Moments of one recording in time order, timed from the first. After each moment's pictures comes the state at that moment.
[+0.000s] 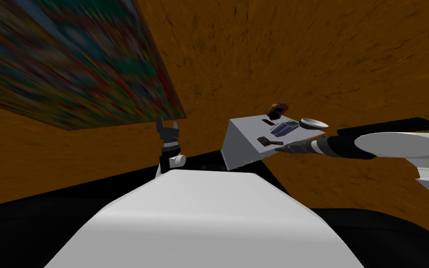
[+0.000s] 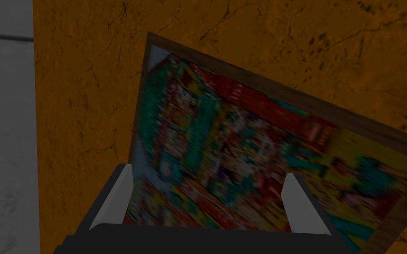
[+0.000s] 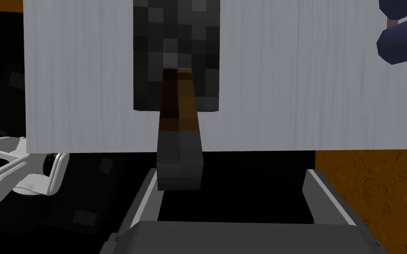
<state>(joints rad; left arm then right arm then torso) 0.45 -0.02 0.02 -2.24 0.09 -0.47 0.04 0.56 -1.25 -0.80 -1.96 -1.41 1.45 -1.21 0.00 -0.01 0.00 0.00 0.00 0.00</state>
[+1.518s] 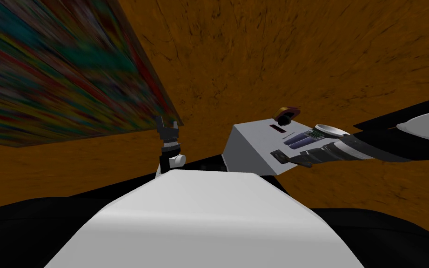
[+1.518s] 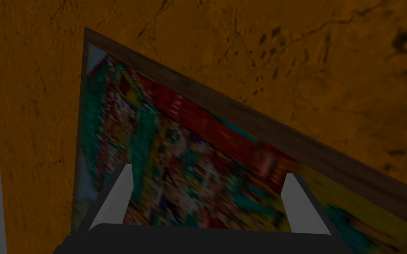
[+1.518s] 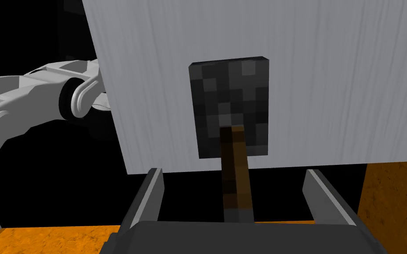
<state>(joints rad) 0.45 -0.02 0.02 -2.24 0.09 -0.47 0.04 0.57 -1.39 -0.91 -1.90 -1.63 1.90 -1.38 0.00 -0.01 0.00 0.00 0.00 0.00</state>
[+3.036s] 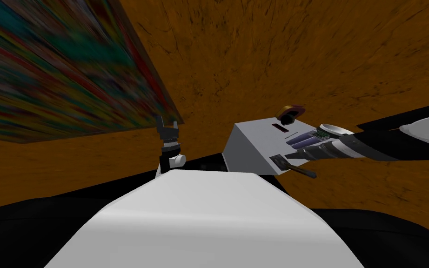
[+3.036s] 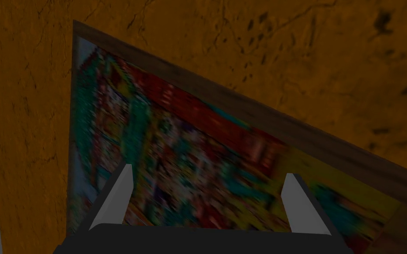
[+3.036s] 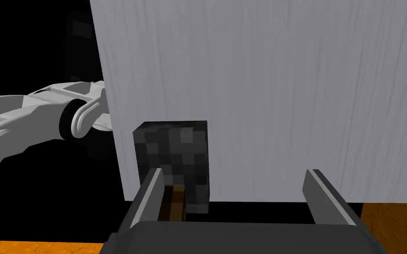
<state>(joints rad) 0.45 -0.02 0.02 -2.24 0.09 -0.47 0.04 0.53 -1.34 -0.90 -1.88 -1.61 1.83 -1.32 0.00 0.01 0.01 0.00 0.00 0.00</state>
